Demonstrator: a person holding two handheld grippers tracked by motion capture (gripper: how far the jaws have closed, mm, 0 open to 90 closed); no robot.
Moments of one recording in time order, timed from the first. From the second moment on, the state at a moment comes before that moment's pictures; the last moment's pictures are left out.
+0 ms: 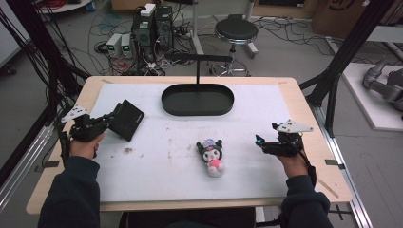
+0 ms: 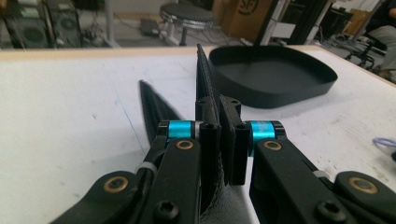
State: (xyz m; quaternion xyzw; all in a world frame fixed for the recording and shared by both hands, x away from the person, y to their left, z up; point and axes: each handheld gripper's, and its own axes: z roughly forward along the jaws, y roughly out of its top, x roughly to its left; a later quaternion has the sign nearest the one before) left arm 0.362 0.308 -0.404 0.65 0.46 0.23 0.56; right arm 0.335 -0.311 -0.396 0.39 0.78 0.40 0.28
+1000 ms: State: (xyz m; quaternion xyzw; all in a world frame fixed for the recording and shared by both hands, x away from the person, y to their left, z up) left arm 0.366 0.247 -0.396 0.72 0.42 0.23 0.51; right arm 0.335 -0.310 -0.396 0.39 0.79 0.40 0.27
